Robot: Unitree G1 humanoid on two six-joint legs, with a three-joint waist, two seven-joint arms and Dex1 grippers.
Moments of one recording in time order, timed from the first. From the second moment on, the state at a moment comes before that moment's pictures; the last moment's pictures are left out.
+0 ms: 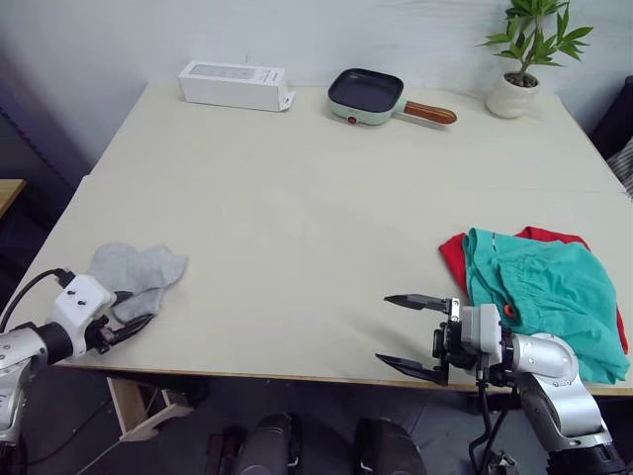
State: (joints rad) left arm 0.04 0.88 0.35 0.17 -0.21 0.11 -0.83; right arm 0.02 -0.58 -0.01 -0.21 0.46 -0.15 1.18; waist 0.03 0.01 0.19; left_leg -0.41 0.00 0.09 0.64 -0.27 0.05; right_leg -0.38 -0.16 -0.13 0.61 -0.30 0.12
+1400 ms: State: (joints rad) left arm -0.51 0.54 -0.14 -0.06 -0.33 0.37 -1.06; right arm -0.09 -0.67 0.02 -0.22 0.31 0.06 1.04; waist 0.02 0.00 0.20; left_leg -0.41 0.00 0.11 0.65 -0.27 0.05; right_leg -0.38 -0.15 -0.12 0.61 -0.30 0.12
